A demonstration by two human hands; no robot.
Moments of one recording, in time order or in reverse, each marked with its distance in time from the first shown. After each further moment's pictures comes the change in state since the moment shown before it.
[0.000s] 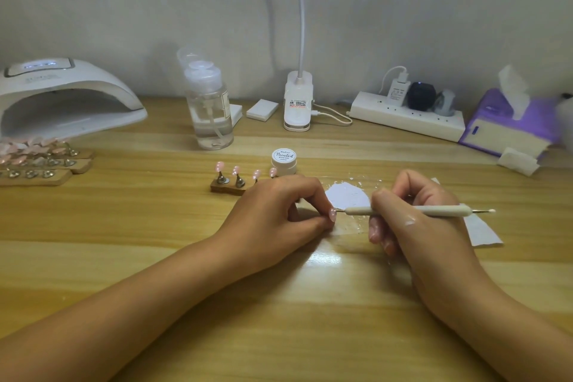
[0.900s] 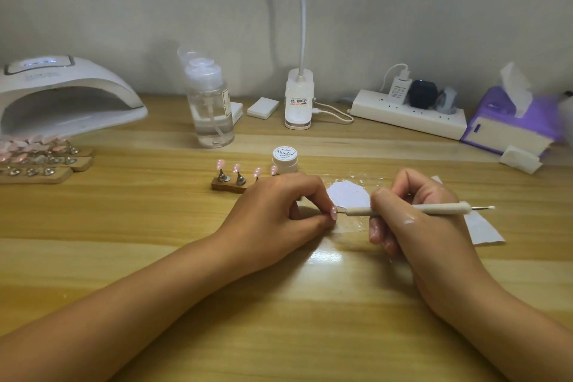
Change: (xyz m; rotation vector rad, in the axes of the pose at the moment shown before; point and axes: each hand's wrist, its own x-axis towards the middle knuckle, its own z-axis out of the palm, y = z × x) left_hand 0.000 -0.001 0.001 -0.028 0.007 0.014; right_hand 0.000 0.001 0.002 -0.024 -0.006 -0.014
